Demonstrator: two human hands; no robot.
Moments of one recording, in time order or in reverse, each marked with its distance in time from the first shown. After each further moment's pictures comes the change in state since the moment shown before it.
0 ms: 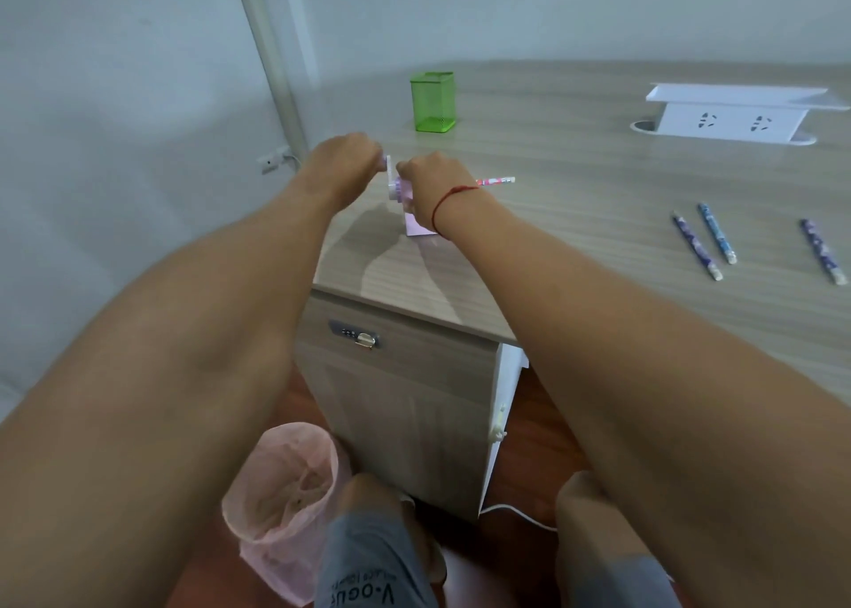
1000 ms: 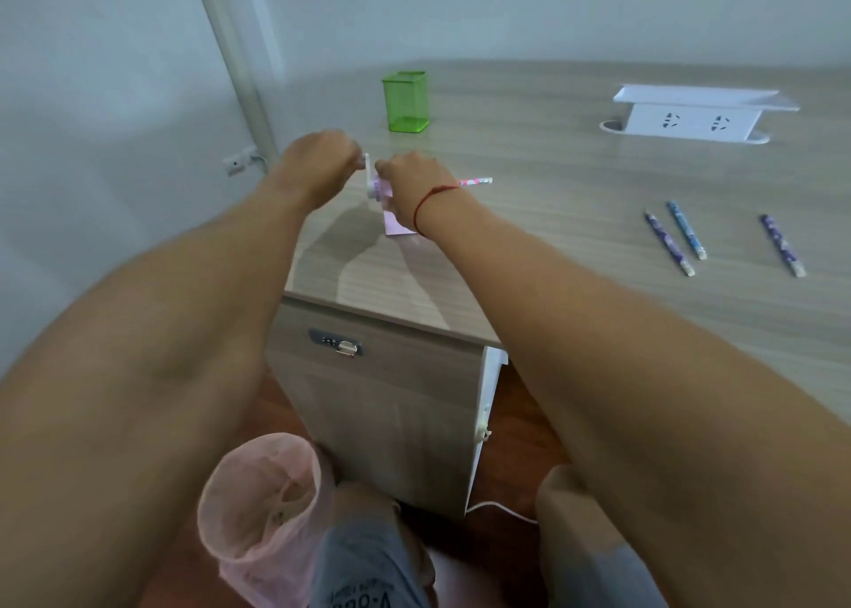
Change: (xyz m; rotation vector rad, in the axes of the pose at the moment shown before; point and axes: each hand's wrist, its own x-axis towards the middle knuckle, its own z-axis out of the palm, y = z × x) left_hand 0.012 -0.008 0.006 -0.048 0.042 0.054; right_hand -0.001 0.001 -0.005 -0.023 0.013 -0.014
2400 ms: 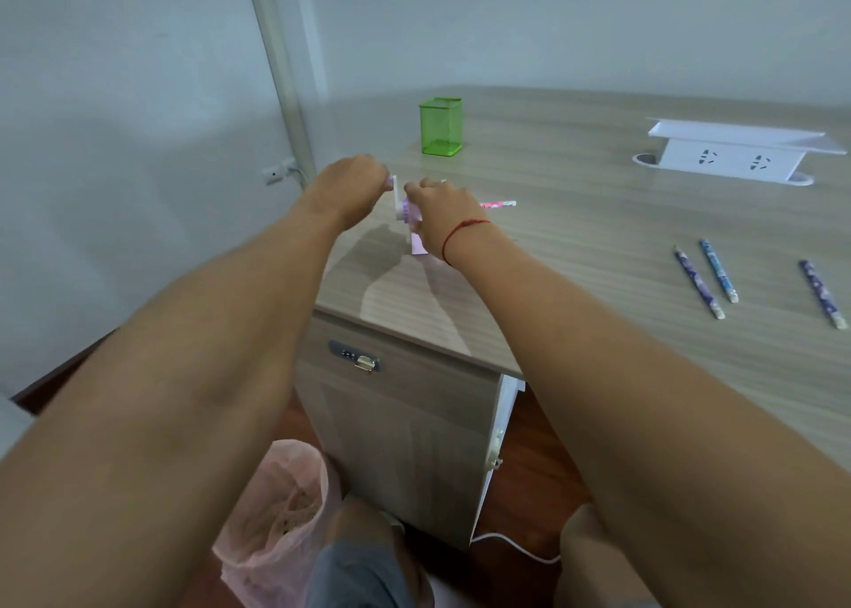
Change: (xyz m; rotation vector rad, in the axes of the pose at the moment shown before) left_hand -0.007 0.004 -0.007 0.027 -0.036 -0.043; right_hand 0.009 0.006 0.023 -0.027 0.044 -0.040
